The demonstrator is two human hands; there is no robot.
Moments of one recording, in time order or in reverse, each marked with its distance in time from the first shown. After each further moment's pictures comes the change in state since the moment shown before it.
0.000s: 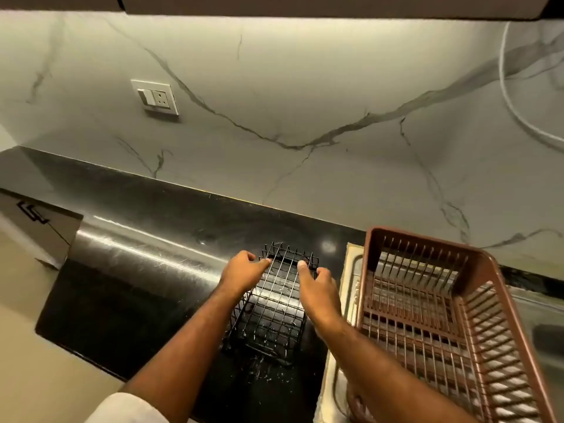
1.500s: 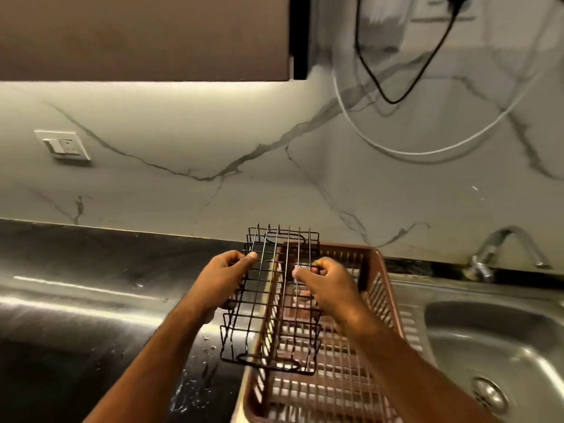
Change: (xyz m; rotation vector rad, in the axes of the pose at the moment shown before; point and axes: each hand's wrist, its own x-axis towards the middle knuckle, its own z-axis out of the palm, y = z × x) left_hand -0.122 0.157 0.063 -0.251 -0.253 0.261; right_hand -0.030 0.022 -0.234 0.173 0.008 -0.209
